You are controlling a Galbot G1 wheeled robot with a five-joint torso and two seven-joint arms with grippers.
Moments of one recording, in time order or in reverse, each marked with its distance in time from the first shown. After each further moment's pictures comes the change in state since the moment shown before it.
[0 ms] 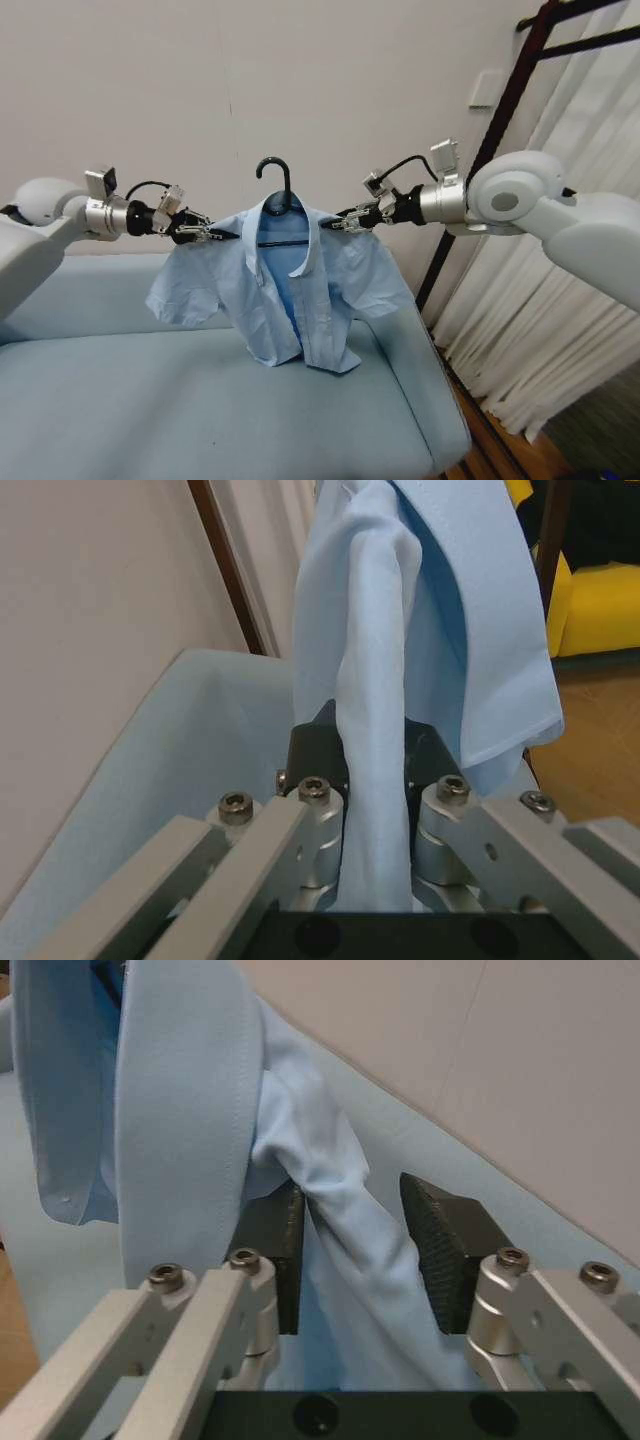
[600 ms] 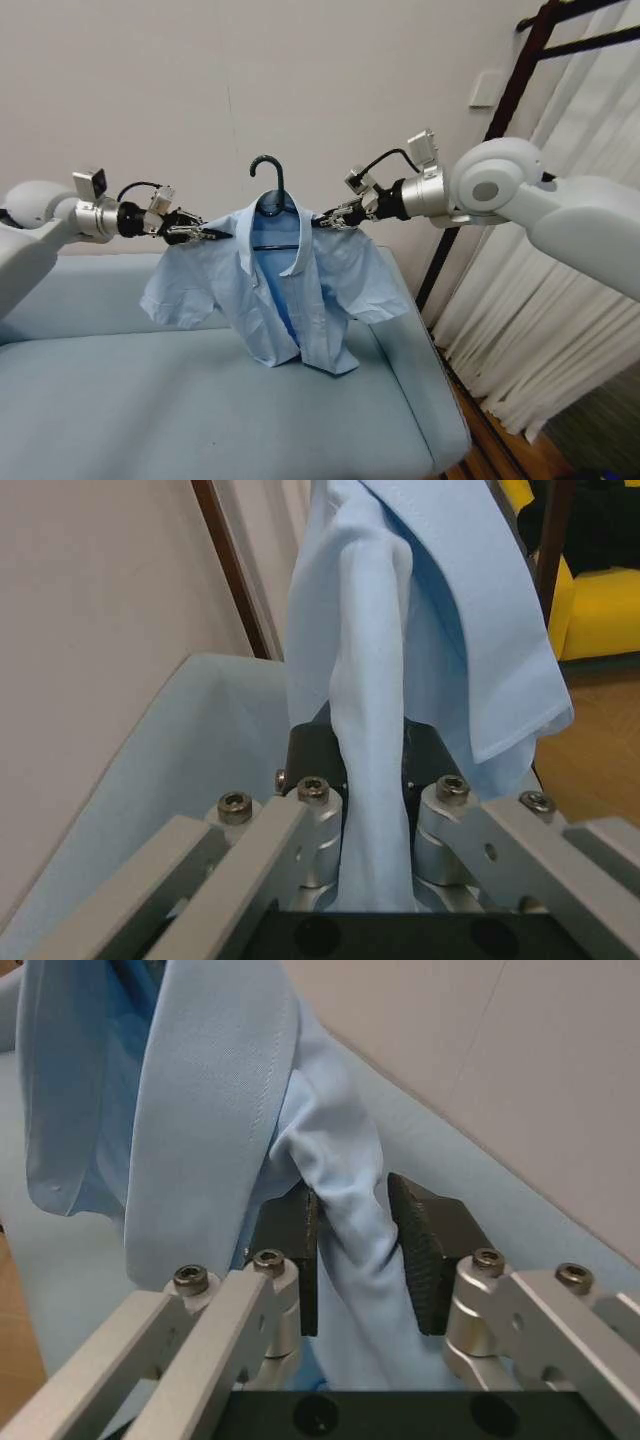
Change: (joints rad) left arm 0.020 0.010 -0.029 0.016 -0.003 -0.020 0.020; right arm 0.058 0.042 -0.061 -0.011 0.009 0.002 0.008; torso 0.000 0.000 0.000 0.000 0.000
